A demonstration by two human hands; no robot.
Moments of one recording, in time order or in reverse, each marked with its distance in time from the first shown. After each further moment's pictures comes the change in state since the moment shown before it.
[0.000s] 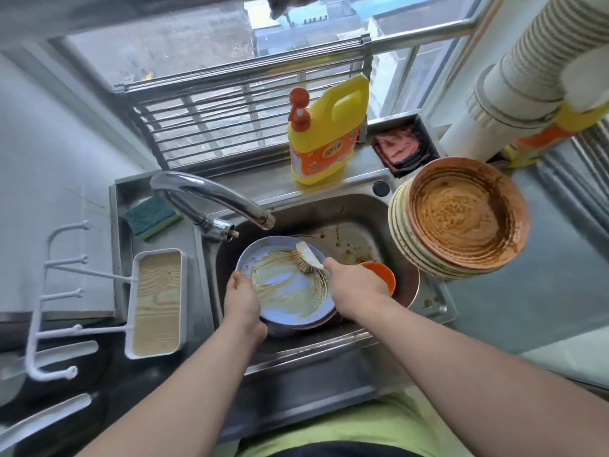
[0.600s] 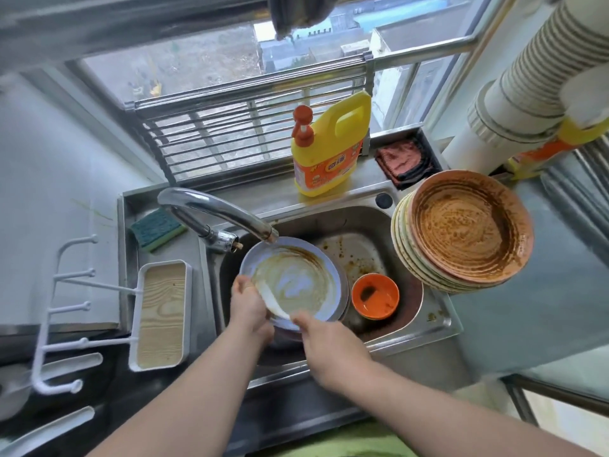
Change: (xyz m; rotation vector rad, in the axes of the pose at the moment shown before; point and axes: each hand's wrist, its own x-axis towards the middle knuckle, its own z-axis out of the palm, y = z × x) left_hand -0.003 0.011 0.016 0.012 0.001 0.046; right_hand -0.065 -0.034 0.033 0.202 -0.086 -0.208
